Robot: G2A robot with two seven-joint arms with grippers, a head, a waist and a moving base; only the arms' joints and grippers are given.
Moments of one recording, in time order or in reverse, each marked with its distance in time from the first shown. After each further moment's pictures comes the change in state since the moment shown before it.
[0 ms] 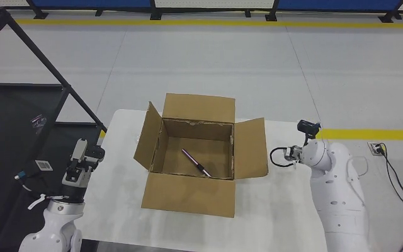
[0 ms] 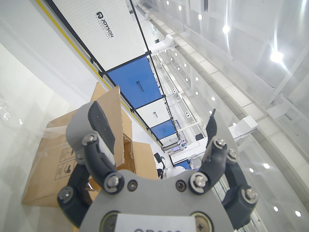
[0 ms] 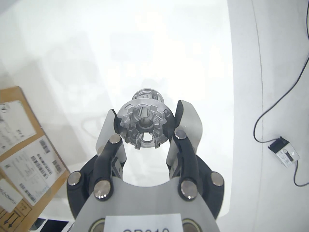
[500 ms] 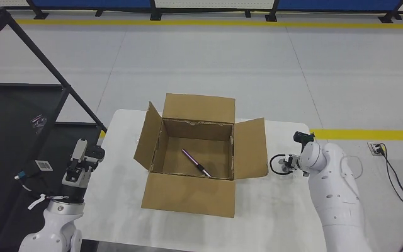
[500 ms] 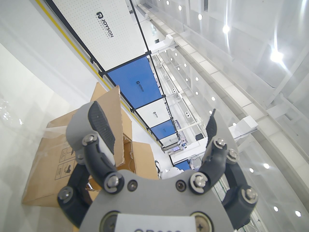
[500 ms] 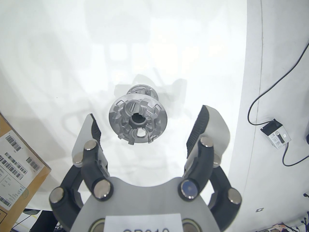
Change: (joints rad) left arm 0.000 0.000 0.000 0.000 0.000 0.000 0.000; right arm 0.123 -0.001 0.005 0.346 -0.062 -0.089 0.092
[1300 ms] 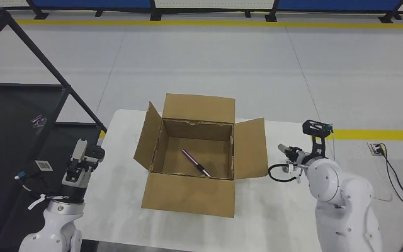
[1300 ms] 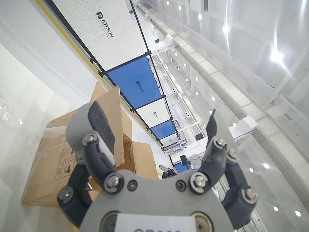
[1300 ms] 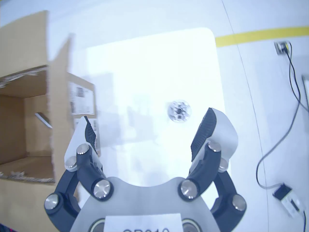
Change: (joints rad) left arm 0.000 0.000 0.000 0.000 0.000 0.000 0.000; right arm -0.364 -0.024 0.002 -0.820 -0.016 0.071 0.003
